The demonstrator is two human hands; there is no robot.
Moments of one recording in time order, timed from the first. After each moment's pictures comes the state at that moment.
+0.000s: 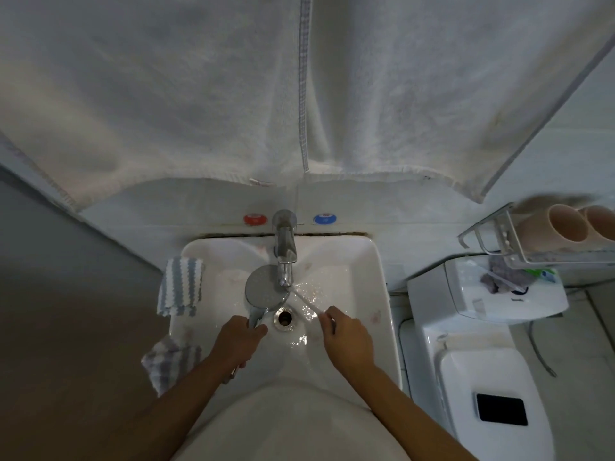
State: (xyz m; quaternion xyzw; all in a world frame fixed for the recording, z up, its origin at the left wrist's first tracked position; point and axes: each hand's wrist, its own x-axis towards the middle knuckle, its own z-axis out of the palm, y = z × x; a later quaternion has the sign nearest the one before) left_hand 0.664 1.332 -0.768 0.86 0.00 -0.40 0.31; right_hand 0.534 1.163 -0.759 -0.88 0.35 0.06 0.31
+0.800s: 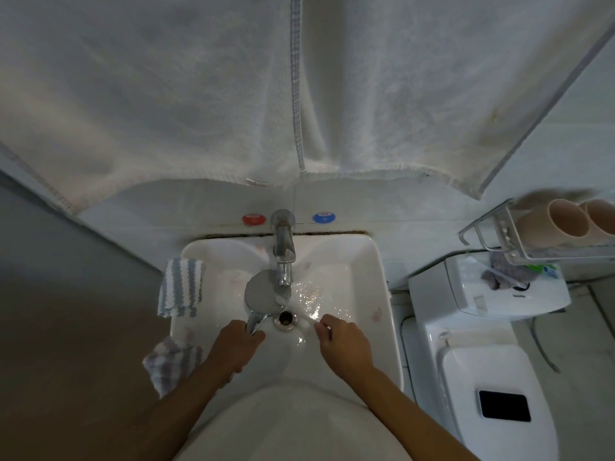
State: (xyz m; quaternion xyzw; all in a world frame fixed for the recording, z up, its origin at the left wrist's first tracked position) left_hand 0.665 1.340 -0.783 0.88 -0.03 -0.40 0.26; right_hand 0.530 1.169 -0.762 -0.88 0.34 0.10 0.32
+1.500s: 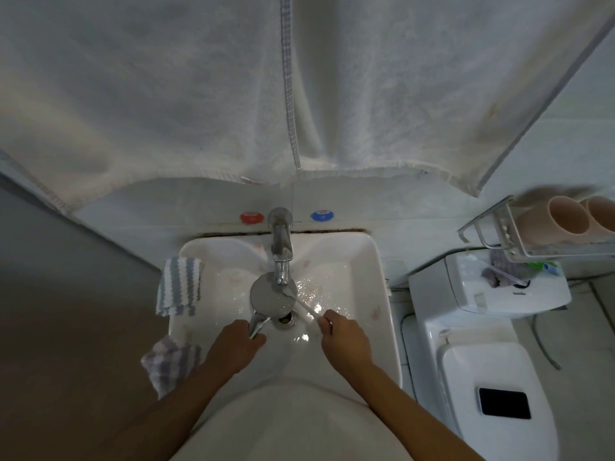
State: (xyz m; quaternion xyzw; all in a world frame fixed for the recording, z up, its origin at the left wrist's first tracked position) left_hand 0.662 1.343 -0.798 0.91 -0.10 -0.36 0.19; right_hand 0.533 1.164 -0.761 -0.87 0.35 0.12 0.31
